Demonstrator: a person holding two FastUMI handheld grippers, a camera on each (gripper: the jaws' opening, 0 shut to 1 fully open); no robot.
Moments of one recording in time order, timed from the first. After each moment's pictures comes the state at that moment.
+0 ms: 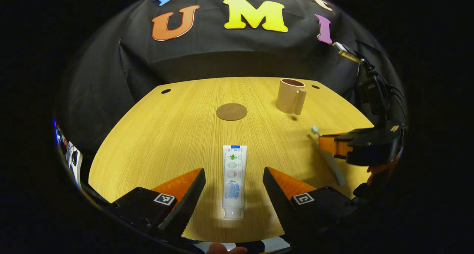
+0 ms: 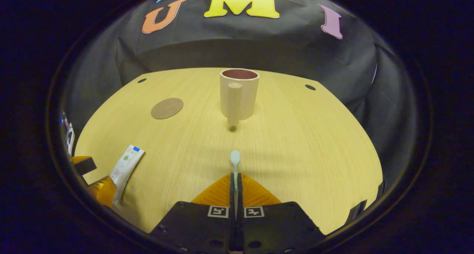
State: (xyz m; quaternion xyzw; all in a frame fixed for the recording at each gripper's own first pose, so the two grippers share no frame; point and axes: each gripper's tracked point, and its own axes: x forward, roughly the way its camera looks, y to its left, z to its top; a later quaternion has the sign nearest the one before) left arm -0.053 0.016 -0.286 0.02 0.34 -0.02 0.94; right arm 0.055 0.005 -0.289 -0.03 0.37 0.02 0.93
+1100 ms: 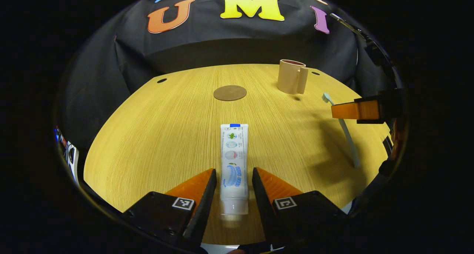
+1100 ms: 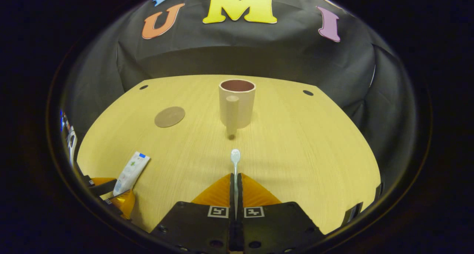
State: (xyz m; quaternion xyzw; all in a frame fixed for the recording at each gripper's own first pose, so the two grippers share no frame) left arm -0.062 0.019 -0.328 0.02 0.36 -0.02 0.93; right arm 0.055 0.003 -0.270 -0.02 0.36 0.02 0.93
